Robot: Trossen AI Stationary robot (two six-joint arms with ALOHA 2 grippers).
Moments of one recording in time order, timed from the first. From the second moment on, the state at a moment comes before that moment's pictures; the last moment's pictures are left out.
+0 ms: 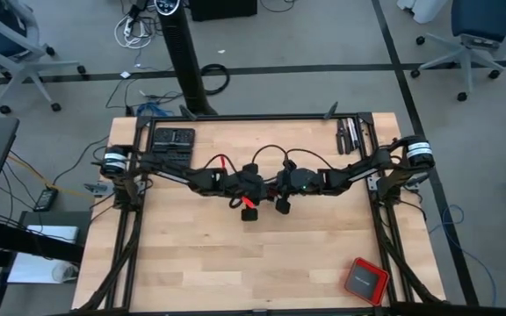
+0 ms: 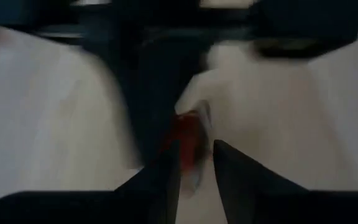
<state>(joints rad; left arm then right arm) -0.01 1.82 1.06 0.10 -0.13 0.13 0.02 1.67 0.60 0.55 0.21 0.10</state>
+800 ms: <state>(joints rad) -0.01 1.63 0.84 0.09 -0.15 0.13 0.04 1.73 0.60 0.62 0.19 0.12</state>
